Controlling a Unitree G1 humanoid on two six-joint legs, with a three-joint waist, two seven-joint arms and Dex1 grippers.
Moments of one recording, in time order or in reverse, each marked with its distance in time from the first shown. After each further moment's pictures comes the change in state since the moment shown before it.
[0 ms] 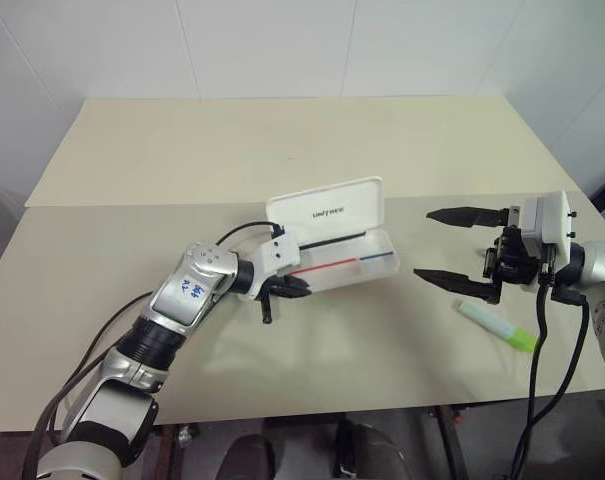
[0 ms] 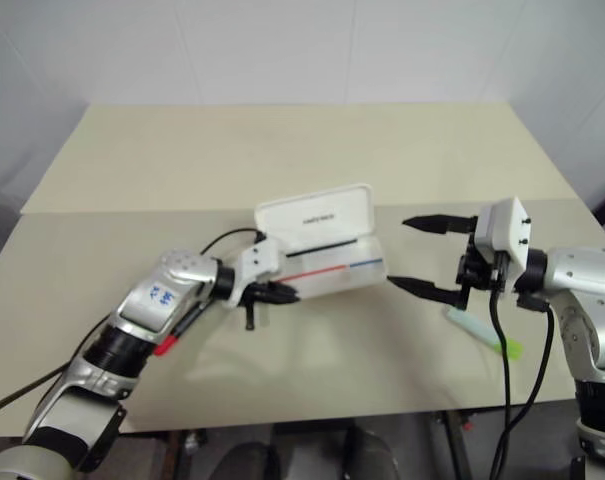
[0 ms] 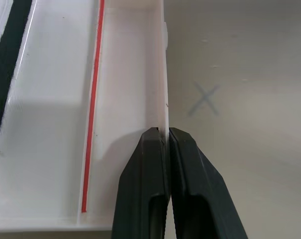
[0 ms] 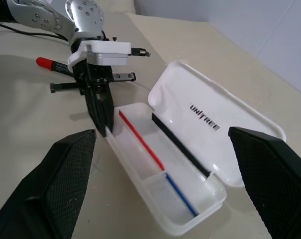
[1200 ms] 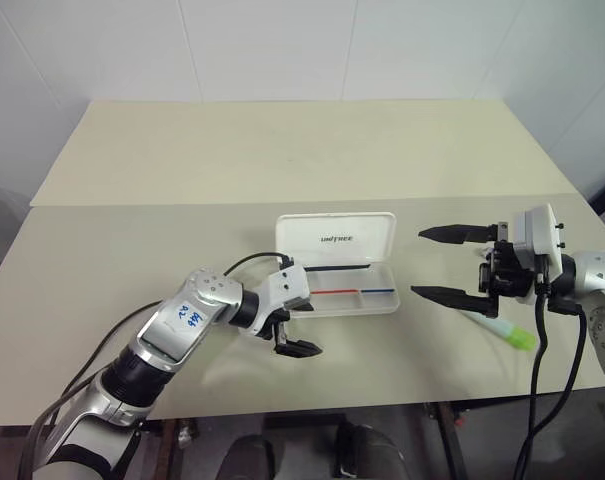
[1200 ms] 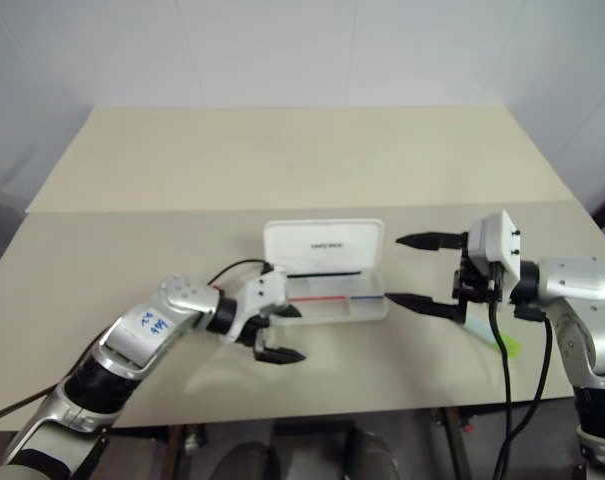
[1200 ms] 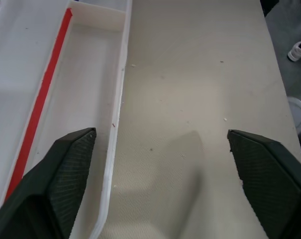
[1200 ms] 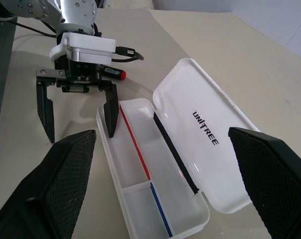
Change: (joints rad) left arm 0.124 0.053 -0.038 -0.315 -0.108 0.298 0.063; right arm 0.023 0.001 0.020 0.018 0.014 0.034 0.052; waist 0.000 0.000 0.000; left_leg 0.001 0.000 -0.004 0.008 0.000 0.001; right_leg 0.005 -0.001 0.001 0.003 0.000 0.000
